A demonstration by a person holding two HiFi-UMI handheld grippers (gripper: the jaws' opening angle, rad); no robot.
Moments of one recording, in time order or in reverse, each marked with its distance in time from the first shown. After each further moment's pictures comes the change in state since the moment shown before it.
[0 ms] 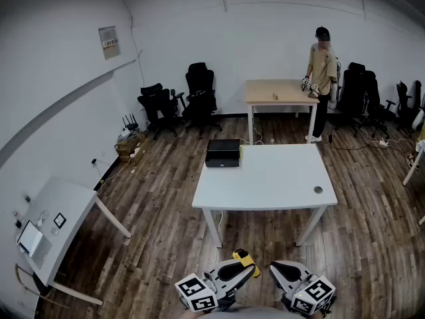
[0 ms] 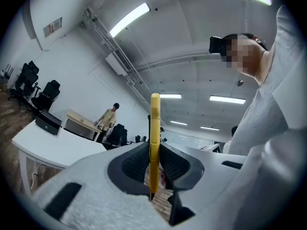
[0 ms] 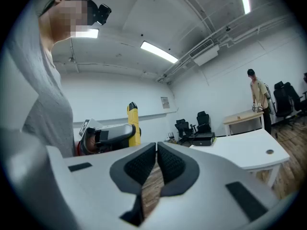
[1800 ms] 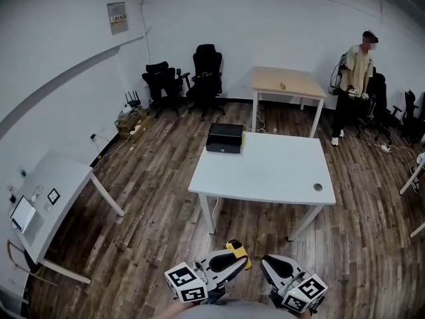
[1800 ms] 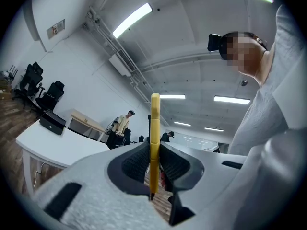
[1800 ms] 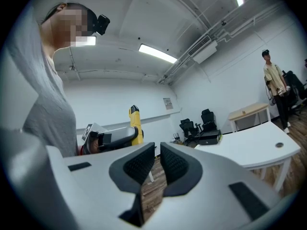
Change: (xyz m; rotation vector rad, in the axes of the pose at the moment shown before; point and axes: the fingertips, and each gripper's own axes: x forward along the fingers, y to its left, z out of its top) left arm 0.009 0.016 0.001 -0.009 -0.011 0.043; right arm 0.011 -0.013 0.001 0.059 -0.024 0.064
